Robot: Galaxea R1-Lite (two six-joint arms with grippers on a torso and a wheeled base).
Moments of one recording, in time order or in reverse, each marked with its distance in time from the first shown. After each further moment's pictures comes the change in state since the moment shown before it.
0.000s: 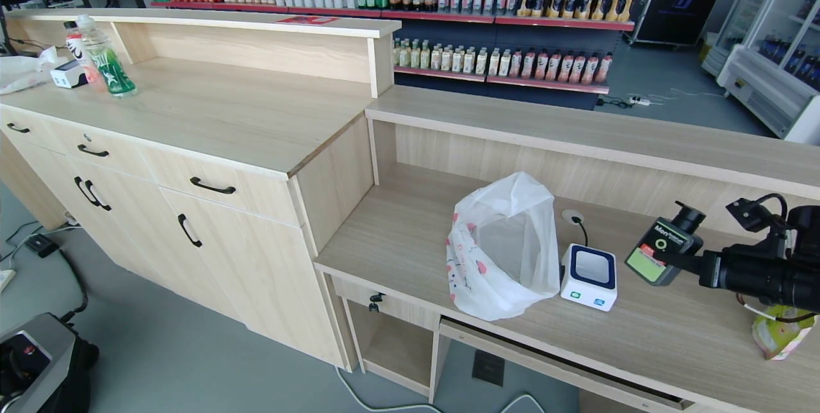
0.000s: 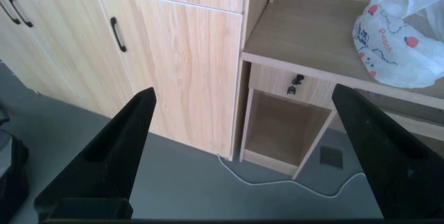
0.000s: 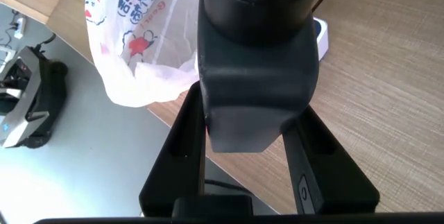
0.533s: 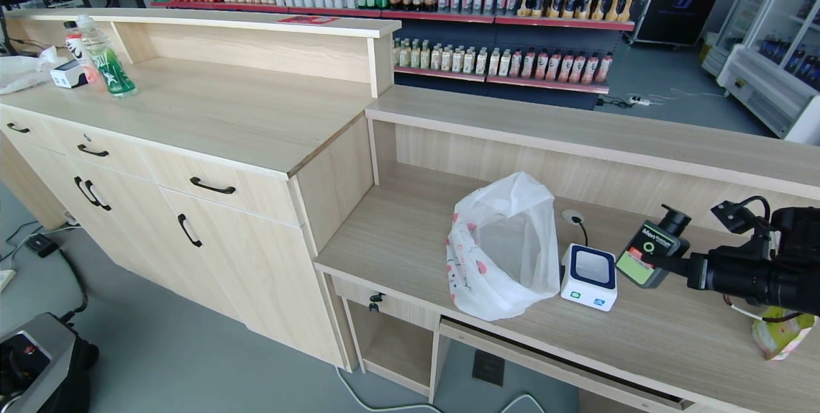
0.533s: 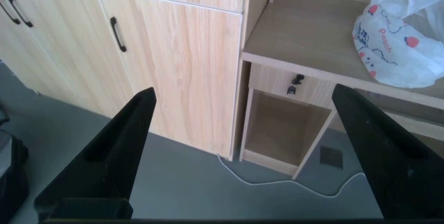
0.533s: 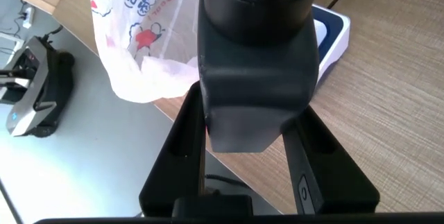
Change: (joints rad) left arm 0.000 0.000 0.000 0.000 0.000 0.000; right arm 0.028 0.026 -0.007 0.000 0.001 -0.002
